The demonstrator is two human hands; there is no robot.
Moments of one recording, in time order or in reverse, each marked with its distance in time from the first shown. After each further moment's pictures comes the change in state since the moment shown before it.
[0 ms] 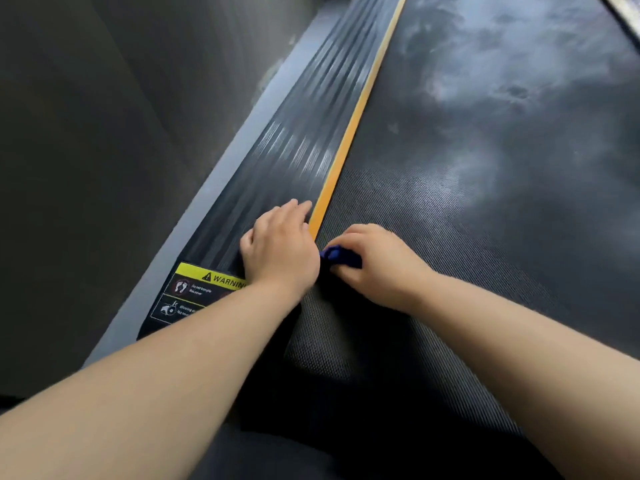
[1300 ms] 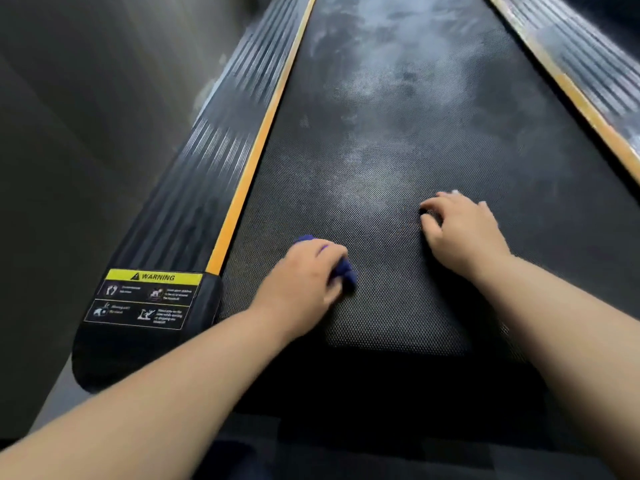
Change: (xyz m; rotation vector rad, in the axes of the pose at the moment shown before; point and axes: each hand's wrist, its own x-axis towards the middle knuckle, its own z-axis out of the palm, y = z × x) left_hand -0.089 0.061 0.030 0.031 -0.213 0.818; right_hand -0.144 0.116 -0.073 -0.226 0.242 0.642
